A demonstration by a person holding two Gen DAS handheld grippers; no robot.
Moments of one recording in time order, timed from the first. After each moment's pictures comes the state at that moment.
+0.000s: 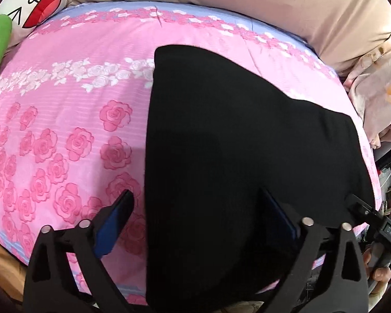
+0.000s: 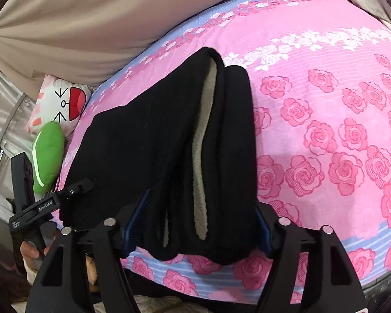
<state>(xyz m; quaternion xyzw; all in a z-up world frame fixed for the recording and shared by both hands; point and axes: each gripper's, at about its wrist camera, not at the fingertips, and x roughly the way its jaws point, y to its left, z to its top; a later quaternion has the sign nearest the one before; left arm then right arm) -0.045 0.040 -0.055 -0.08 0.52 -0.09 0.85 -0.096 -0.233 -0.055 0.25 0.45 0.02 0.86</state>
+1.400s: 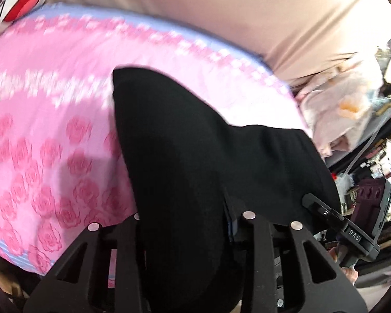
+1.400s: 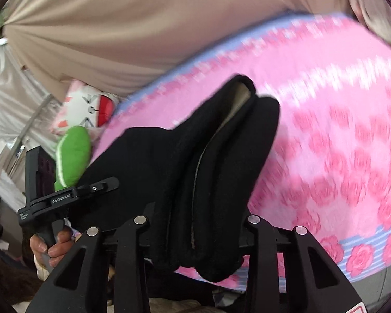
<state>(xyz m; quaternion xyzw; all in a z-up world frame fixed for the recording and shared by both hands) -0.059 0.047 0.000 -0.16 0.47 -0.21 0.84 -0.116 -0.207 0.013 0.23 0.38 0.07 0.89</state>
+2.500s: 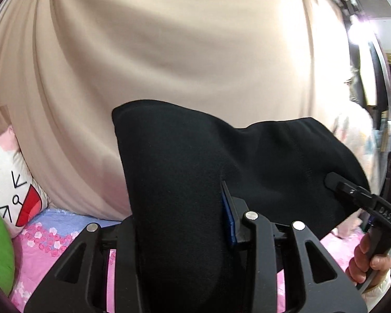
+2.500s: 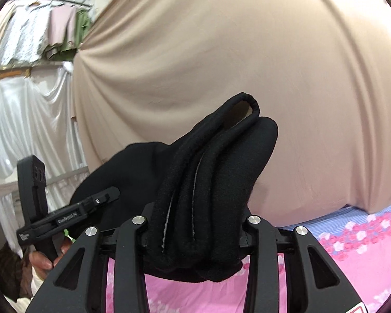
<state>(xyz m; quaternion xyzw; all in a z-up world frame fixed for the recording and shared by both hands) 0.081 0.032 0.224 -0.02 0.13 -0.16 0.98 0.053 -0.219 0.231 0.12 0.07 0.12 0.98</state>
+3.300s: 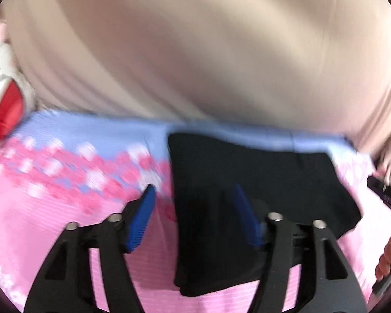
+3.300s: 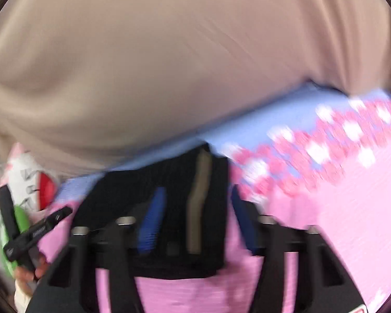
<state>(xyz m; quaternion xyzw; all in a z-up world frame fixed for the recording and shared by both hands) 0.259 0.063 0.017 -0.06 0.33 -0.06 0.94 0.234 -0.316 0.026 0.20 0.30 -0.02 0.93</state>
